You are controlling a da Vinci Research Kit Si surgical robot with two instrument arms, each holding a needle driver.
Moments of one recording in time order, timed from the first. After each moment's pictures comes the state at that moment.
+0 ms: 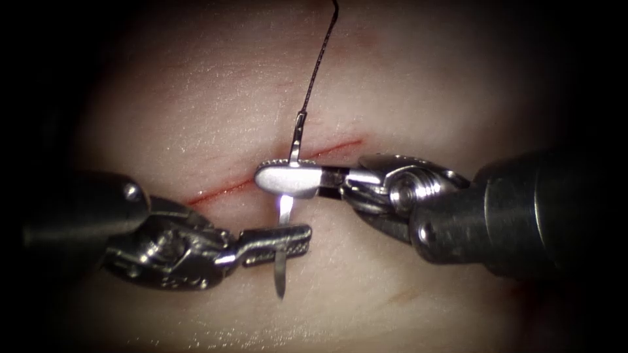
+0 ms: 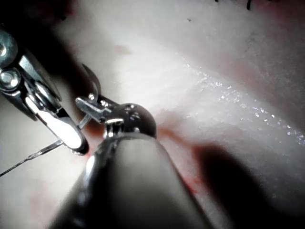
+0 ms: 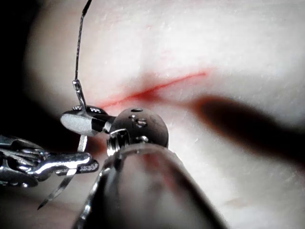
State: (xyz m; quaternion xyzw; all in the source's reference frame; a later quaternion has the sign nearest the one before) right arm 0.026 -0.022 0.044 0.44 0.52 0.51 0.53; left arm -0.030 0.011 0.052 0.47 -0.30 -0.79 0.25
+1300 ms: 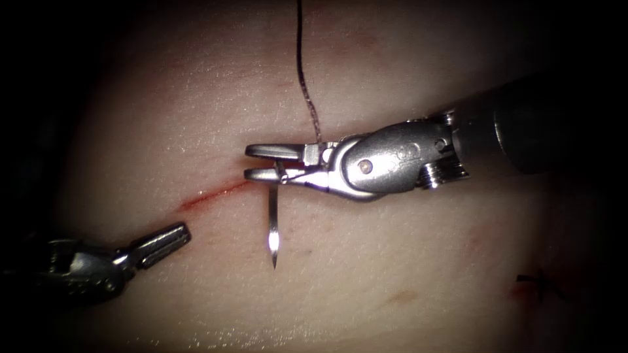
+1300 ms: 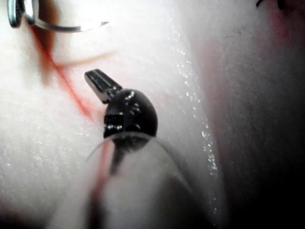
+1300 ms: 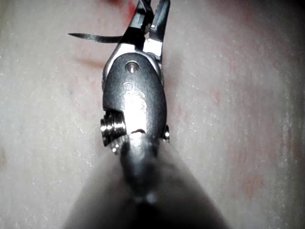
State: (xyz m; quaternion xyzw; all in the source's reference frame) right arm 0.030 -0.021 0.047 0.06 0.72 -0.02 0.69; left arm -0.020 0.005 0.059 0.47 -0.14 -0.87 -0.11
